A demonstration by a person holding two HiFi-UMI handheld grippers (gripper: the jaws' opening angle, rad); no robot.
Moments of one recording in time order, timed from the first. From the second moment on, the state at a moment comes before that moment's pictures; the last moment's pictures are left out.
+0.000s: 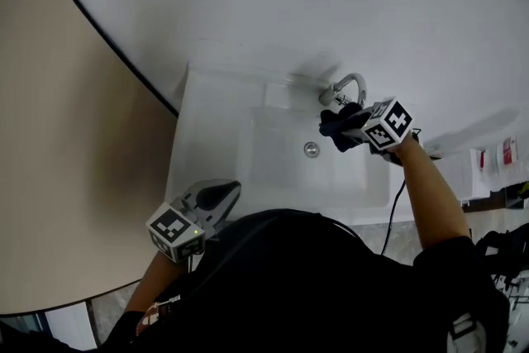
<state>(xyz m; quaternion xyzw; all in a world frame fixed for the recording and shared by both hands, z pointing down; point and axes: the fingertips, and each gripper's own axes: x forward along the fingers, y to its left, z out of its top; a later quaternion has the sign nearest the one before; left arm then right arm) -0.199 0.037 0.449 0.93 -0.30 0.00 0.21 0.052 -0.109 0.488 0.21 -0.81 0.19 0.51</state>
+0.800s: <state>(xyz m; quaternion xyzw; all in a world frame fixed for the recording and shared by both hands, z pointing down) 0.093 -0.033 0.365 0.93 -0.27 0.21 -0.13 0.082 -0.089 0.305 0.17 -0.85 0.48 -0.15</state>
